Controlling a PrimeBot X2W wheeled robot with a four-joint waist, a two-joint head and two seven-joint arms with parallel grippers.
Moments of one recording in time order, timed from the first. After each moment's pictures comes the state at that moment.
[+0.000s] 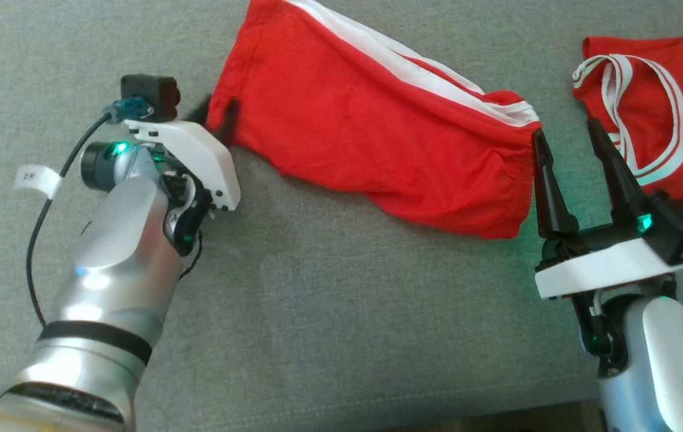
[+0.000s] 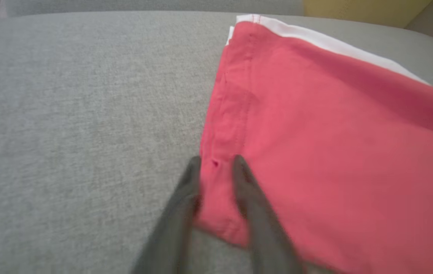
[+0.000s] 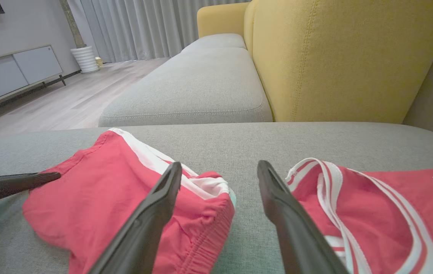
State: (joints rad) left arm -0.84 0.09 -0.45 0.92 -0.44 -0.10 -0.03; right arm -0.19 -0.05 0.07 -0.05 0.12 0.13 -0.01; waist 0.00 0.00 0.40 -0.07
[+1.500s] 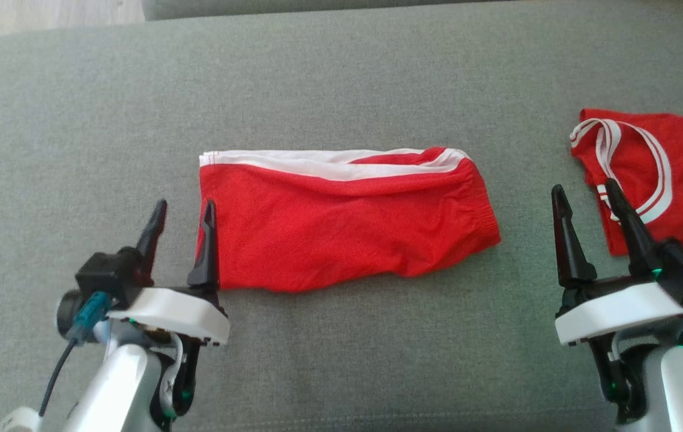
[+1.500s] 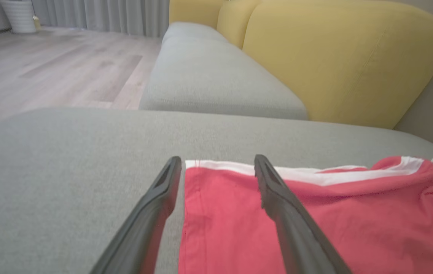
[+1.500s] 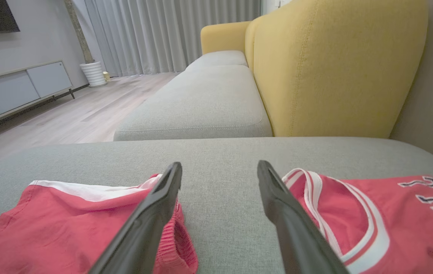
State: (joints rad) left arm -0.18 0.22 -0.39 0.17 -0.43 0.18 -0.23; right arm -0.04 -0.05 0.01 -0.08 0.13 0.13 0.05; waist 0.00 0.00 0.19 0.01
